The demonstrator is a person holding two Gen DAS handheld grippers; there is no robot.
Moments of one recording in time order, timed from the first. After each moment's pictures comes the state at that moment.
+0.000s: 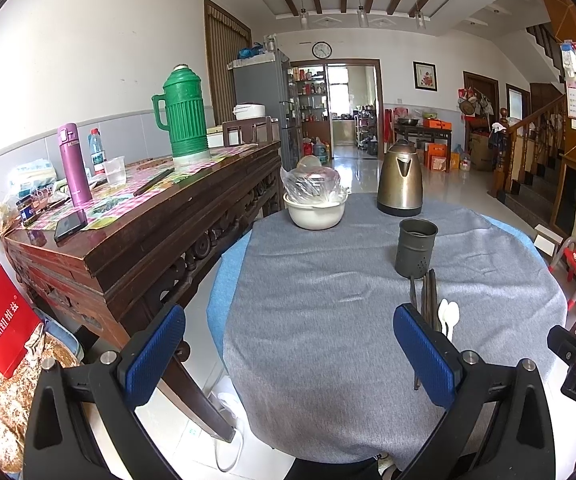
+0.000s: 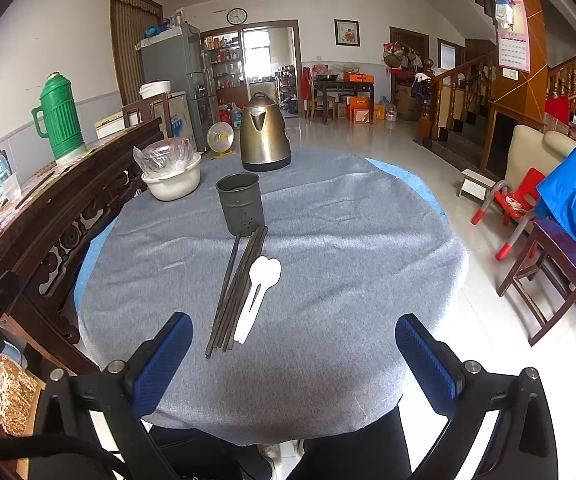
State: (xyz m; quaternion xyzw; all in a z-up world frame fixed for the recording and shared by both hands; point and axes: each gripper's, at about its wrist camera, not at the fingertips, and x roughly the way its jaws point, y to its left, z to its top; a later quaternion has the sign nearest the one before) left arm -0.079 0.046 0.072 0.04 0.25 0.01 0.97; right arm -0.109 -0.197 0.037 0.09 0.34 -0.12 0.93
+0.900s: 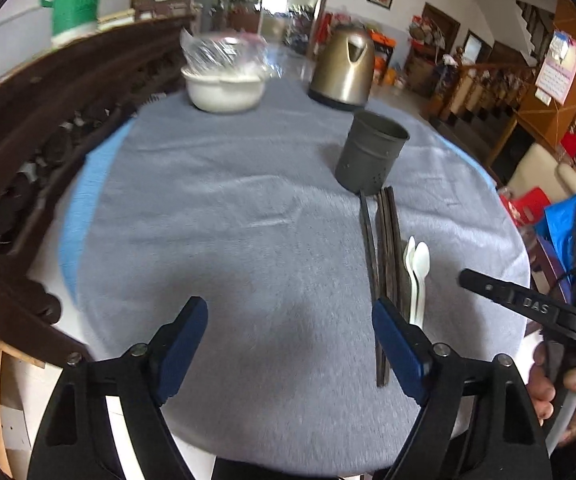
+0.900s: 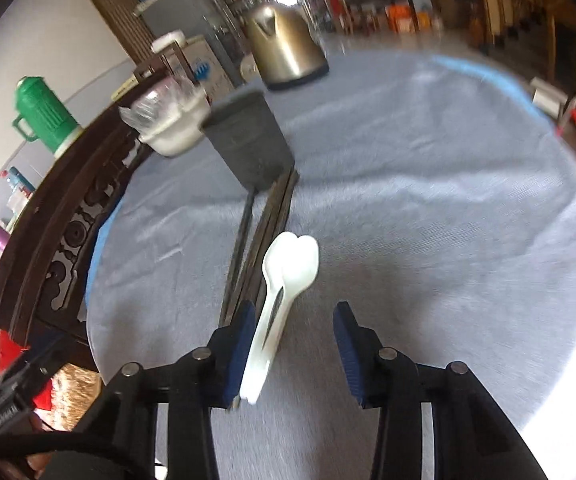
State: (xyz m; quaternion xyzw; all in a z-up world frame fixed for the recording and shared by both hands) left arm 0.074 0.017 -0.030 -0.02 0.46 -0.15 0.88; right arm 0.067 -0.259 -0.079 0.20 0.46 0.01 0.86
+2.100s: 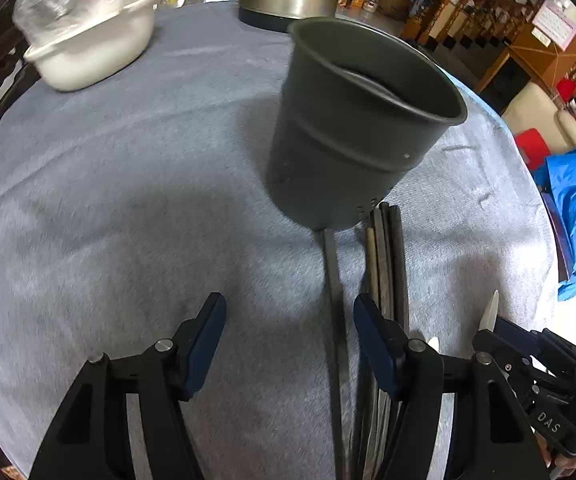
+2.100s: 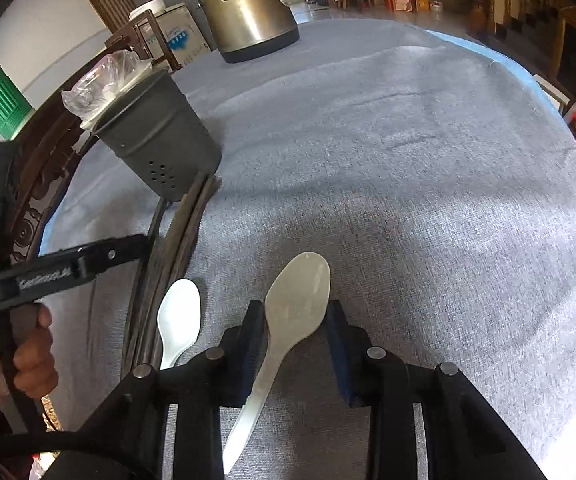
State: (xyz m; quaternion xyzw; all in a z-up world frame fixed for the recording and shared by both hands) left arm 0.237 -0.108 -0.101 0.04 0.56 -0.21 0.80; right arm 0.143 -0.311 -0.112 0.16 0.51 -0.01 0.85
